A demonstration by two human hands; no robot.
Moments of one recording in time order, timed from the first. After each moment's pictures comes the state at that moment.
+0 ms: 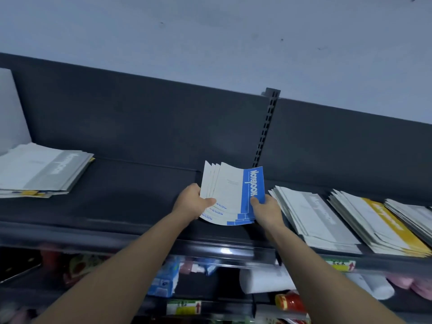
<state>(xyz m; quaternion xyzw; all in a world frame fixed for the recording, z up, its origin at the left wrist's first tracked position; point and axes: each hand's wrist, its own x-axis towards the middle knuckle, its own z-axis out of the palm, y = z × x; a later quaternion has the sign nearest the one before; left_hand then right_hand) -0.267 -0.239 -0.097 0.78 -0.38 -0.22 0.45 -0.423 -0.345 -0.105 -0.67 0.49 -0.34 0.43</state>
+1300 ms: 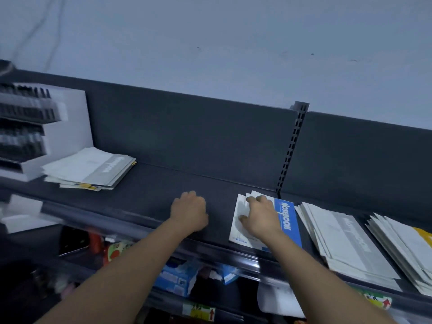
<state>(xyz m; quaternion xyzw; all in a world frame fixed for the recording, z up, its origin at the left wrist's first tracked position) -0.261 -0.199 -0.093 0.91 -0.42 0.04 0.06 -0.387 -0.328 -0.096 -0.91 0.38 -0.12 0.08</state>
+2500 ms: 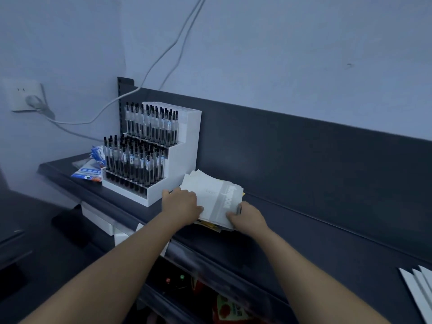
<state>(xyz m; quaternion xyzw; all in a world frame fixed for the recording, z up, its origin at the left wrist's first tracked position) 0.052 -0.007 -0.089 0.96 -0.26 0.06 0.02 -0.041 -0.158 -0.095 -0.93 0.26 -0.06 0.26</state>
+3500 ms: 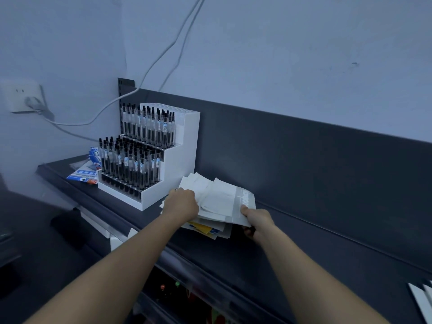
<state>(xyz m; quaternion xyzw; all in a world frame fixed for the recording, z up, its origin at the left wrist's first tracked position) 0.062 -0.028 -0.086 0.96 -0.20 0.02 0.17 -0.028 -0.197 -0.099 -0.63 0.39 -0.11 0.66</state>
